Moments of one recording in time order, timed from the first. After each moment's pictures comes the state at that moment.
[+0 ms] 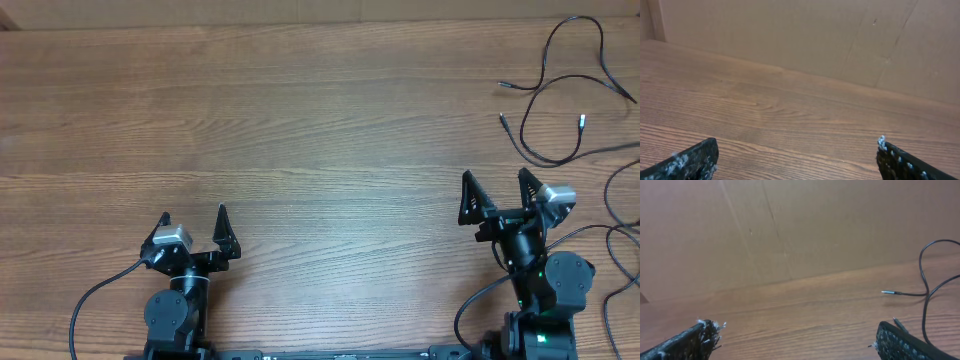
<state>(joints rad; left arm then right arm) -0.09 0.01 0.01 -0.07 -0.13 -0.23 -0.09 0.42 0.22 0.18 -0.25 0.25</state>
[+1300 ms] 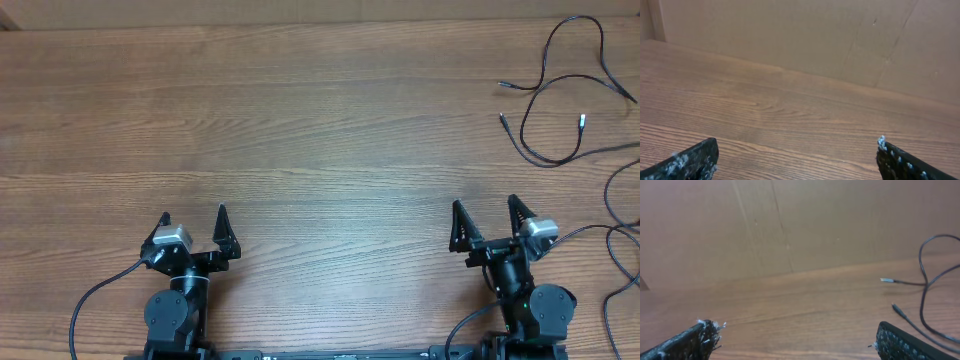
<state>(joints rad) -0.09 0.01 0.01 -0.07 -0.13 -0.23 -0.08 0.01 0.02 0.00 -0.26 0.21</state>
